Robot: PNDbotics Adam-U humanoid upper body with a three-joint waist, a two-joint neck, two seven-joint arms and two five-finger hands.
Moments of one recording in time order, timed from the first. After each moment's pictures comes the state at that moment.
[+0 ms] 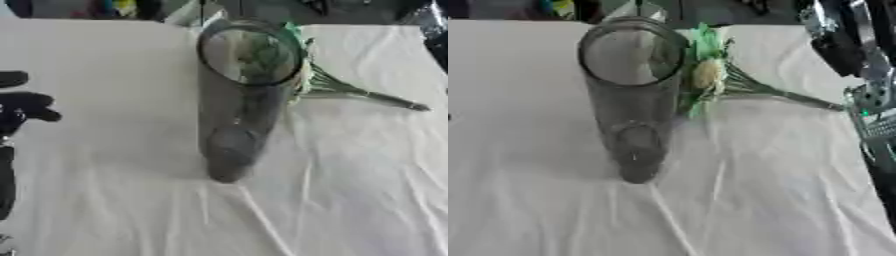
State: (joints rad) left arm -0.35 0.17 -0.15 -1.98 0.02 -0.39 0.00; right arm -0.48 -0.66 -0.15 -1.81 0.31 -0.14 -0.13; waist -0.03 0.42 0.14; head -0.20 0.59
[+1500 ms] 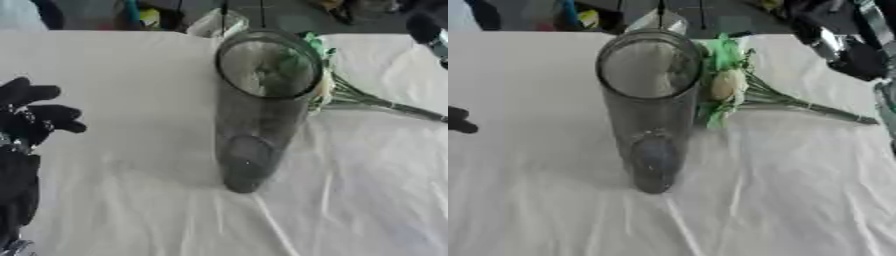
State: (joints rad) left arm -0.34 0.17 -0.15 -1.98 0.01 -0.40 -0.01; right arm -0.63 -0.76 -0.11 -1.66 0.37 -0.31 0.13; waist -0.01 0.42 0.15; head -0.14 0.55
